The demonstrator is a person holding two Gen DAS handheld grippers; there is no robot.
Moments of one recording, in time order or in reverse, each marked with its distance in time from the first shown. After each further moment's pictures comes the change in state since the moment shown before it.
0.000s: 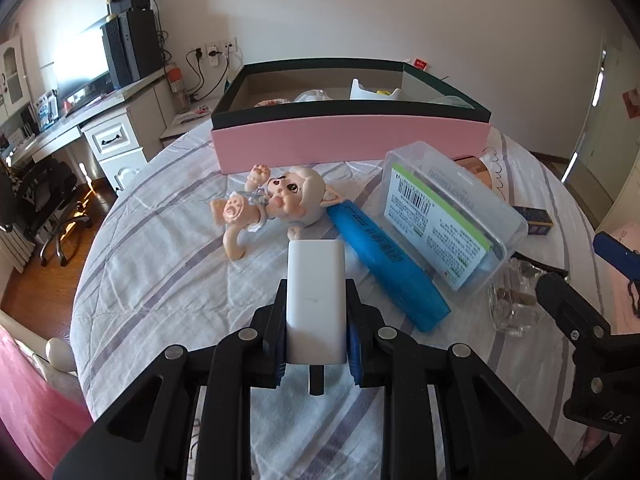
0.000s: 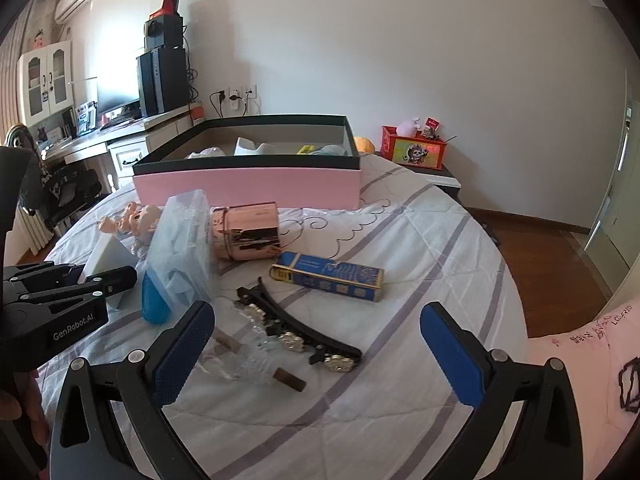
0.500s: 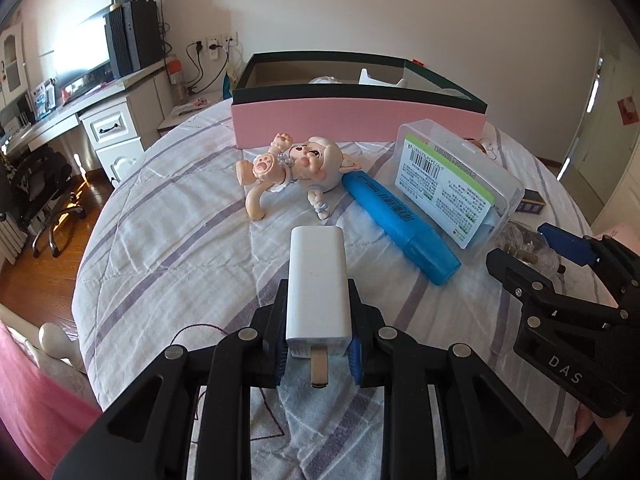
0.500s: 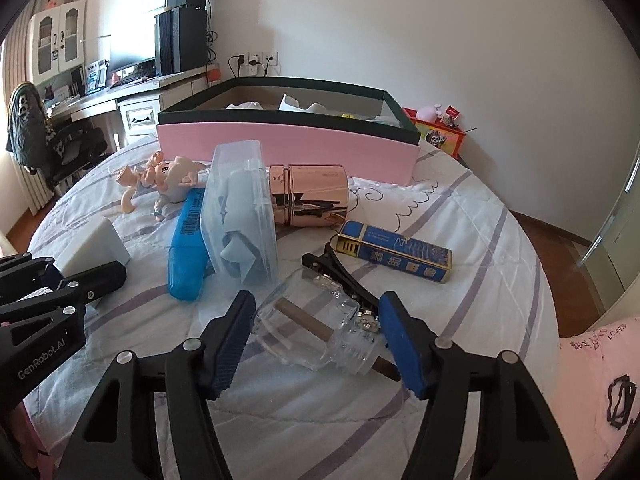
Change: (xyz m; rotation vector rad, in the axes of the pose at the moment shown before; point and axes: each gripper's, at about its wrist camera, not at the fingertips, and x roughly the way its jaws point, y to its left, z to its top) left arm -0.004 0.015 -0.022 -0.003 0.005 -0.029; right arm 0.027 0.033 -0.003 -0.077 0.112 -0.015
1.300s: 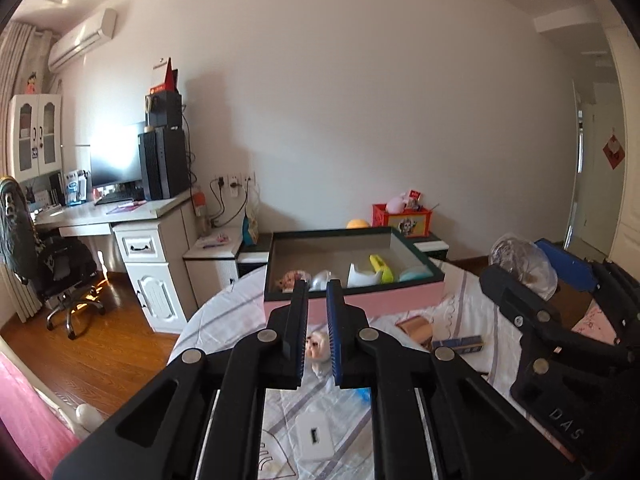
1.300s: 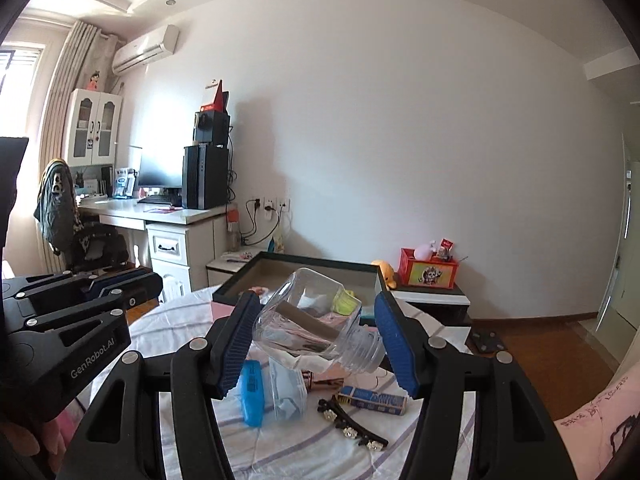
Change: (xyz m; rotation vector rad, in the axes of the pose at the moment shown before) left arm -0.153 -0.014 0.045 0.003 -0.515 0.045; right arm -0.152 0.008 0.033 -0.004 -0.572 0.033
